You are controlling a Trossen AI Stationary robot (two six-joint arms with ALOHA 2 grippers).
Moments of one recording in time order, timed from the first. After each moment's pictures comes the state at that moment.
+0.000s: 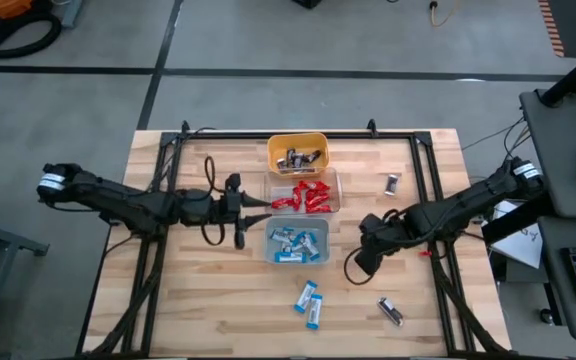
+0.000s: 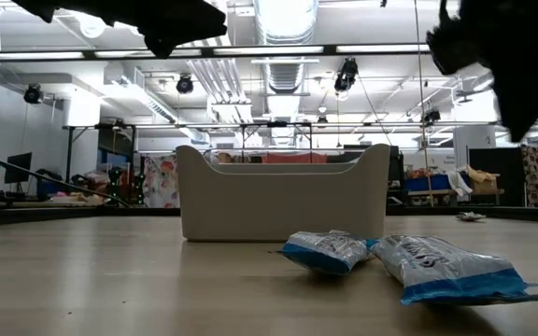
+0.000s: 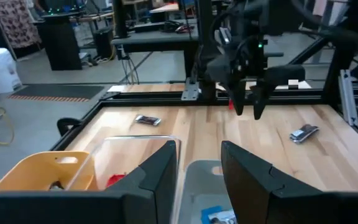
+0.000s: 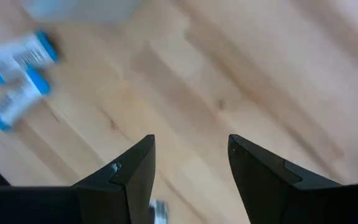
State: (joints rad) left arm -0.16 1.11 0.65 0.30 -0.30 0.02; right arm 0.36 1.31 0.93 -0.89 0.00 1.16
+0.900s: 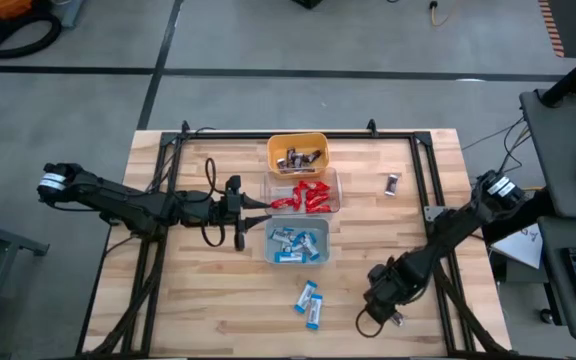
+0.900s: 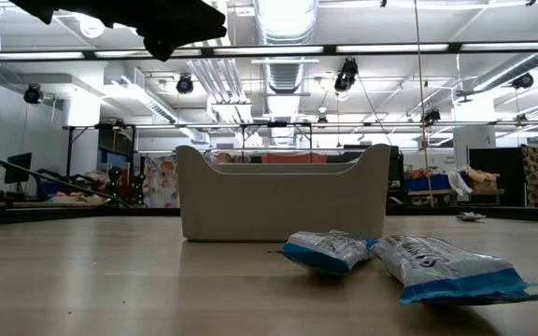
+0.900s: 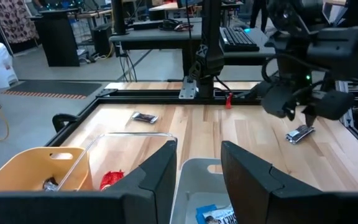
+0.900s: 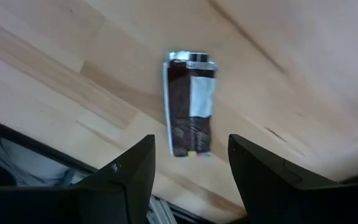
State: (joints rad) left arm -0.17 1.11 0.64 0.31 -0.31 -0.01; right arm 0.68 1.60 0.93 -0.72 -0.39 1.62
